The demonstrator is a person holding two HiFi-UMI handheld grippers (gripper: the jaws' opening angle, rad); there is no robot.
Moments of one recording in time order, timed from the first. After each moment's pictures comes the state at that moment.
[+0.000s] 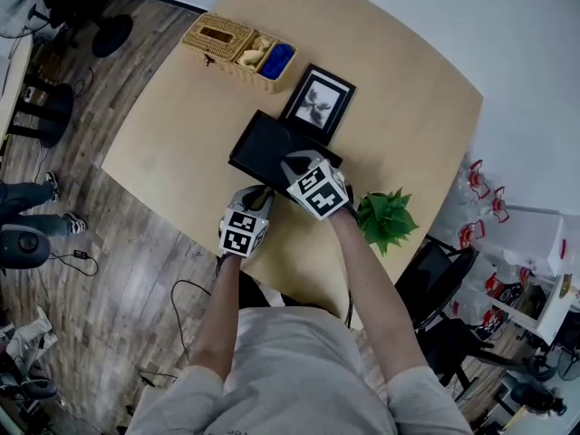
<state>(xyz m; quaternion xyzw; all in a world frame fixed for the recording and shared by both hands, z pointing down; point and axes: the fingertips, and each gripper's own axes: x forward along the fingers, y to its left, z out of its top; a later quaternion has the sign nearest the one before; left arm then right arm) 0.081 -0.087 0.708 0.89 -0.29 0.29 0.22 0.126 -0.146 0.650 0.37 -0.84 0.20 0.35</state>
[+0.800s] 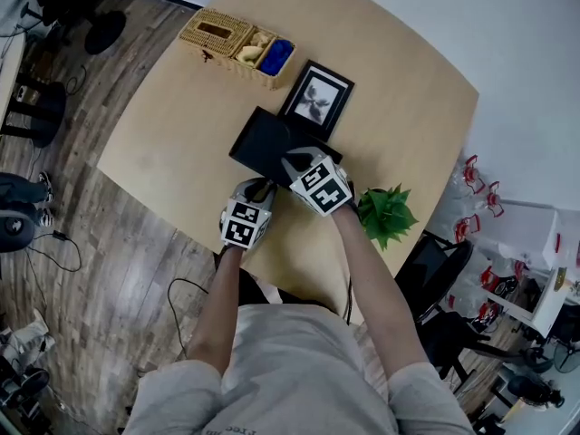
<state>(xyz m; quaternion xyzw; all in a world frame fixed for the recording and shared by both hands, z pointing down) 0.090 -0.096 0.709 0.89 -0.27 0.29 0.22 0.127 -0.148 0.644 0.37 -0.83 0.20 0.35</state>
